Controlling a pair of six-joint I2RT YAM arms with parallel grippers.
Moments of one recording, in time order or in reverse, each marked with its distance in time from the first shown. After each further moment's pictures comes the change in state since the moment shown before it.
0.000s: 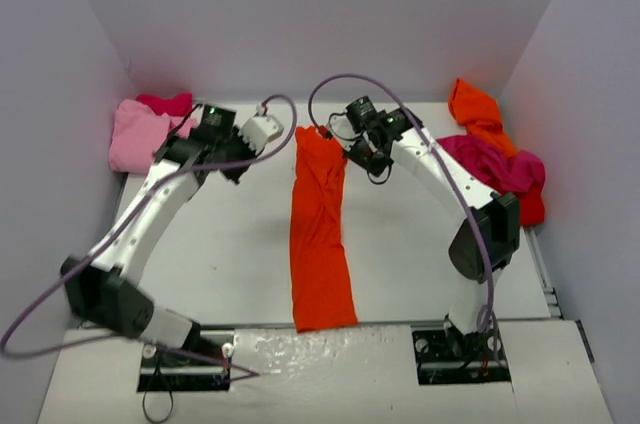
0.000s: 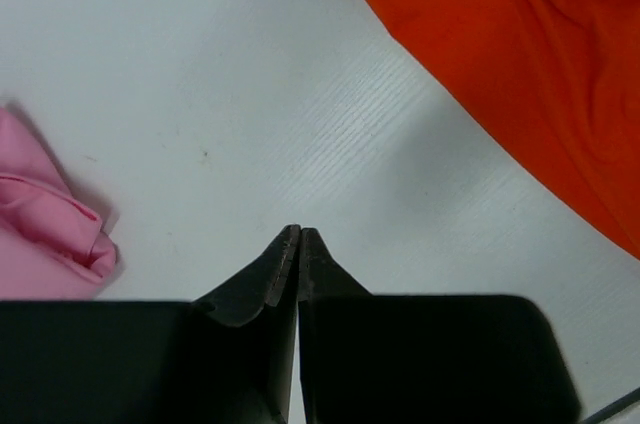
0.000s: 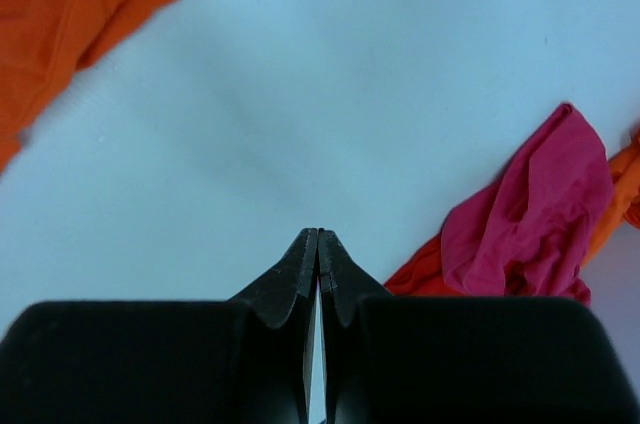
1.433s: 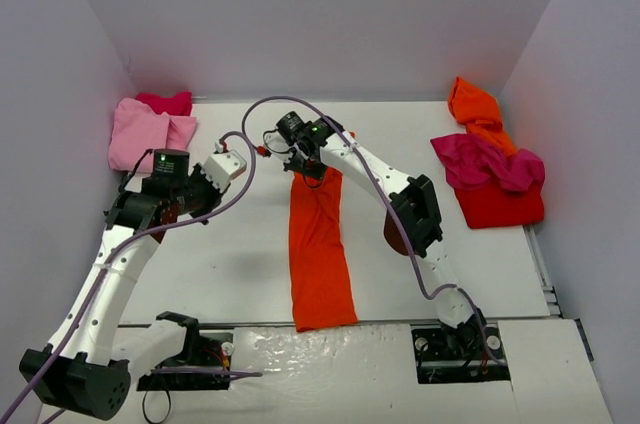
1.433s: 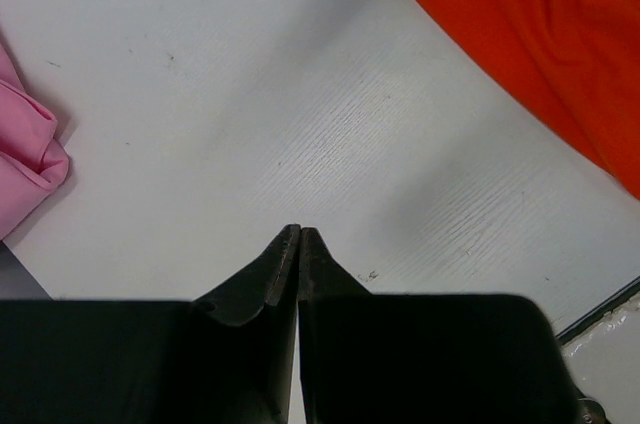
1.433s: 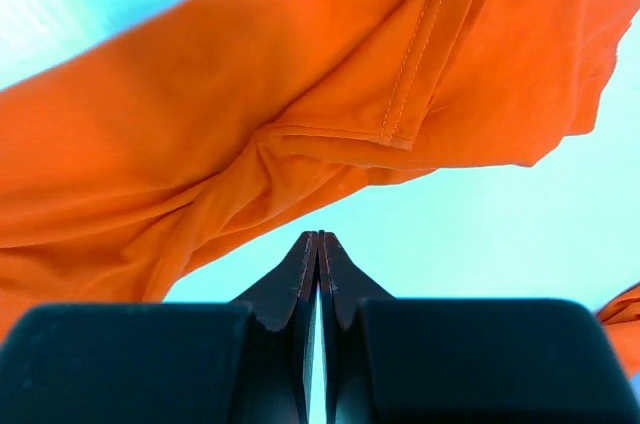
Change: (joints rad) left arm 0.134 -0.433 -0.357 -0.018 0.110 0.018; right arm 0.200 0.503 0.477 -0.018 0.021 -0.056
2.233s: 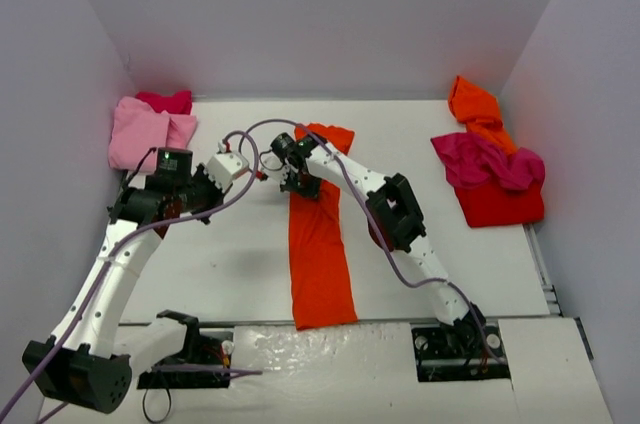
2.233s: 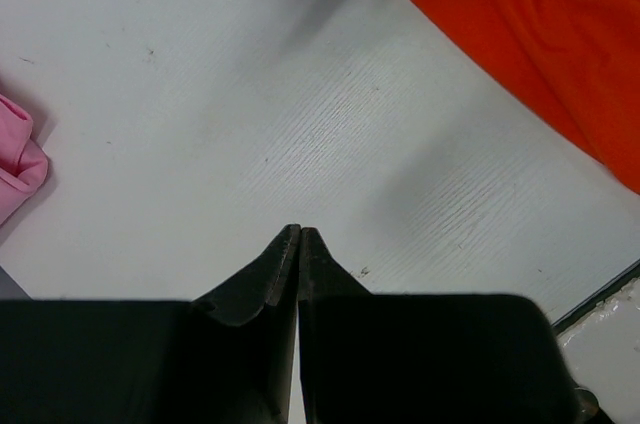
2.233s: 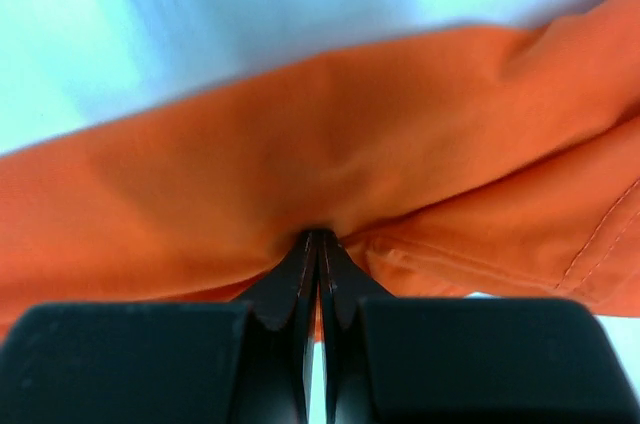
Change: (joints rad) left arm 0.000 0.024 -0.005 -0.012 0.018 0.007; right arm 0.009 0.168 0.006 -0.001 -0.102 -0.032
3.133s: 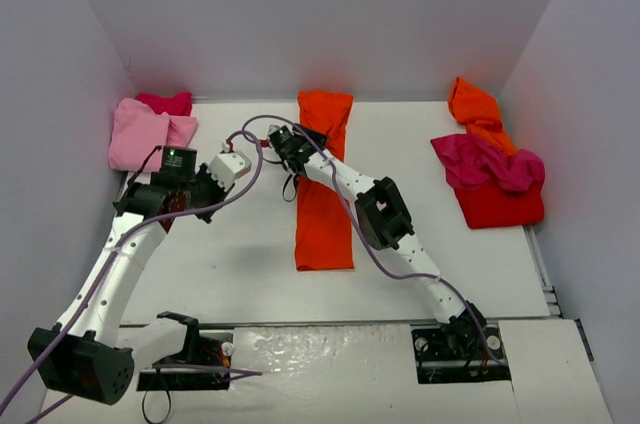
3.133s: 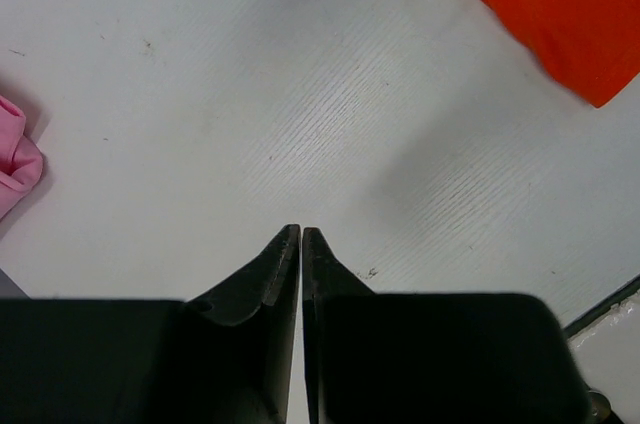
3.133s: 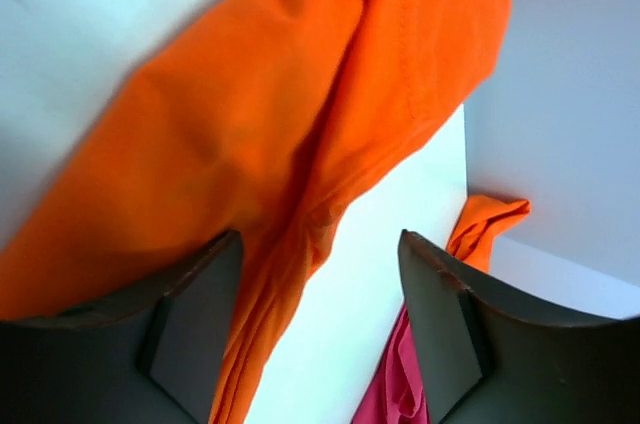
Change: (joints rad) left arm 0.006 0.052 0.000 0.013 -0.012 0.014; right arm -0.033 0.216 0.159 0.537 0.685 -0.130
